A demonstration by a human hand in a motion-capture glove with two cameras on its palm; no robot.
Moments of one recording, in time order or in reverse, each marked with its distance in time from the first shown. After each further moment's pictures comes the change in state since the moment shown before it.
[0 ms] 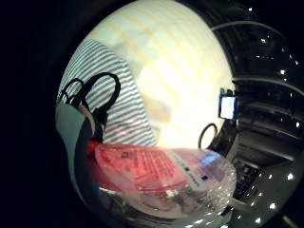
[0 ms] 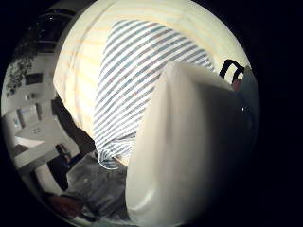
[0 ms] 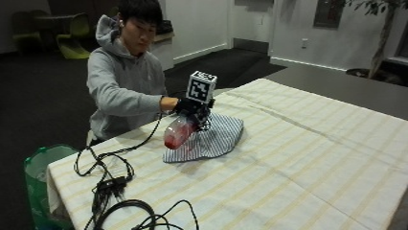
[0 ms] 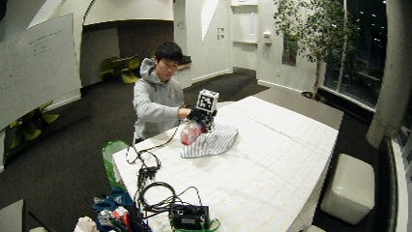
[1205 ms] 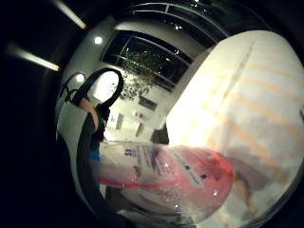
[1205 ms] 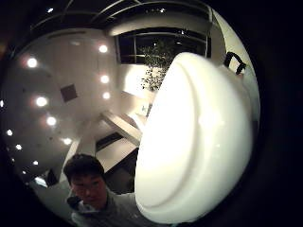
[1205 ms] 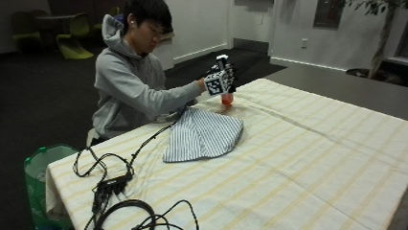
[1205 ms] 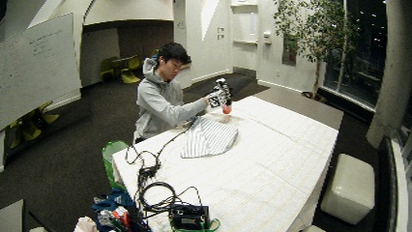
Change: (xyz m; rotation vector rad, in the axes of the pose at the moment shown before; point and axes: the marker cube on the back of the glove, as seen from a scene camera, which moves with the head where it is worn) arm -0.328 -0.021 -0.060 0.468 -1.604 -0.395
